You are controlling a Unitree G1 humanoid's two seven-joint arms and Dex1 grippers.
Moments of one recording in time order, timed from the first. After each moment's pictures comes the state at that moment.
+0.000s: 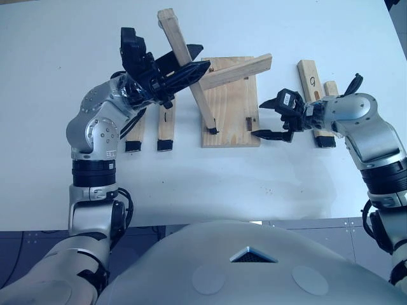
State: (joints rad) left arm -0.28 0.36 0.04 -0.01 -0.72 0.45 -1.04; right arm -0.27 -0.72 0.36 -0.06 0.15 0.48 1.01
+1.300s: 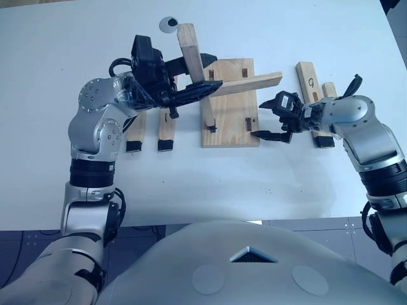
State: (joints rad) left arm -0.26 0.44 -0.09 -0.07 -0.58 0.24 -1.13; right arm -0.26 -0.72 0.38 -0.08 0.12 0.46 0.98
